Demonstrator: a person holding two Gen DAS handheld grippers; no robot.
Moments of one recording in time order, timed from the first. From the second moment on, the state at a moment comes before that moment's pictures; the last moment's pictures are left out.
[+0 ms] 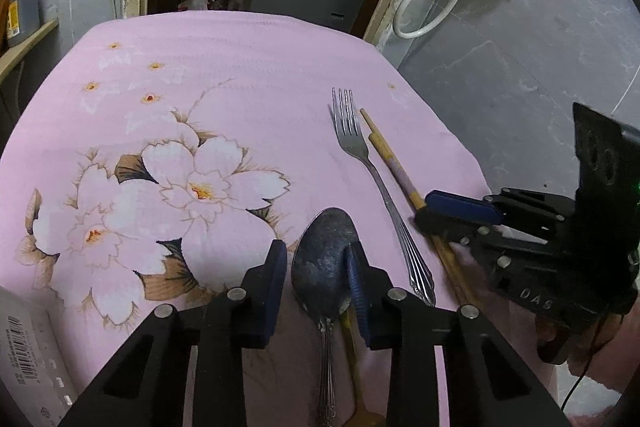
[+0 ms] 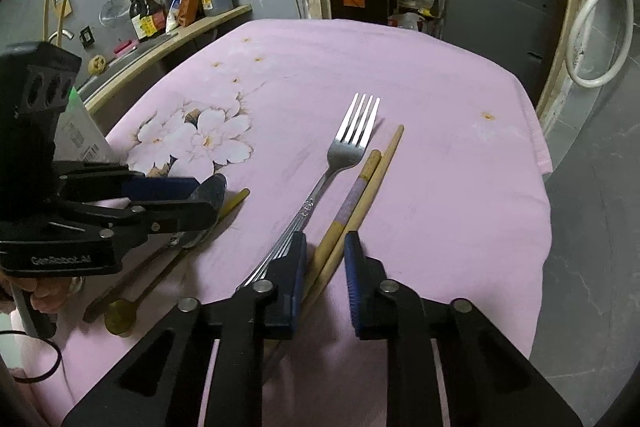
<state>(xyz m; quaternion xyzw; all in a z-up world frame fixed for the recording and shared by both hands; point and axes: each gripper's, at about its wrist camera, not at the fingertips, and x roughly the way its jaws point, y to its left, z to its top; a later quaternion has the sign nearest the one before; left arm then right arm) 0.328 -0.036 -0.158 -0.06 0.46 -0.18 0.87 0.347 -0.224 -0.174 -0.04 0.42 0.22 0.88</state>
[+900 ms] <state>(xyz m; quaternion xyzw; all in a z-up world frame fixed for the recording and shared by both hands) 0.334 -0.049 -0.138 -0.06 0.49 -0.17 0.85 0.371 -0.246 -0.195 0.13 0.51 0.17 0.83</state>
